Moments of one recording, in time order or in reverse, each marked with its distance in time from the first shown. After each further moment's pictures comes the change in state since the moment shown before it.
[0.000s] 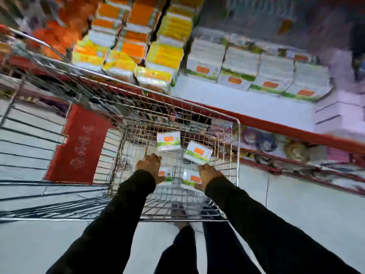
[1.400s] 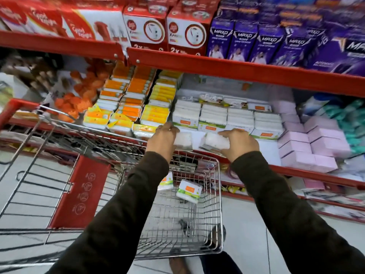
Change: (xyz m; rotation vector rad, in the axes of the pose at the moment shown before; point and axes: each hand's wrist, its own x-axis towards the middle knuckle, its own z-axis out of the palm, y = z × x) left_hand -0.058 0.053 -0.235 -0.205 0.810 0.142; right_hand -0.137 0.049 -0.238 0.110 0.790 0.148
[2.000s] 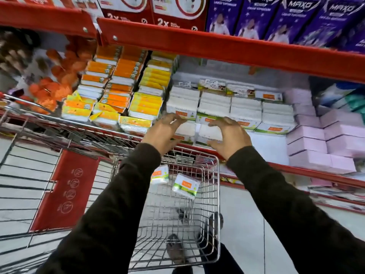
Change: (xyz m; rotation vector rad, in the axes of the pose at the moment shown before) left_hand 0.053 -0.019 0.053 -0.040 -0.050 0.285; right_hand 0.052 0.011 0.044 0.135 -0.032 -0.123
